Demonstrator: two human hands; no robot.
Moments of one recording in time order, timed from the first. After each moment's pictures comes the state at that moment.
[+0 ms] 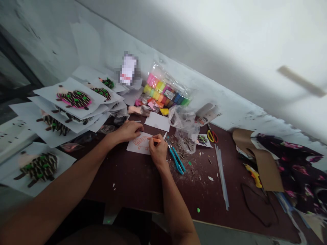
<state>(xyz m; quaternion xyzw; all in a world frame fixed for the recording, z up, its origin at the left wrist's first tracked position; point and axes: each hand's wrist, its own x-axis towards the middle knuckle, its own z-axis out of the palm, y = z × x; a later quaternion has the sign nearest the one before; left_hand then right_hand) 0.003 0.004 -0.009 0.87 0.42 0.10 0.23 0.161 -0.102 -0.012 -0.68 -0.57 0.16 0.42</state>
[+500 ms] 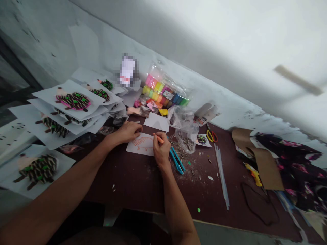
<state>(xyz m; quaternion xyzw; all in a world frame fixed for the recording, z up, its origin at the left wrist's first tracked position) 0.003 0.005 -0.009 0.87 0.43 0.09 0.23 0.169 -0.098 -0.015 -0.66 -0.54 0.18 0.49</state>
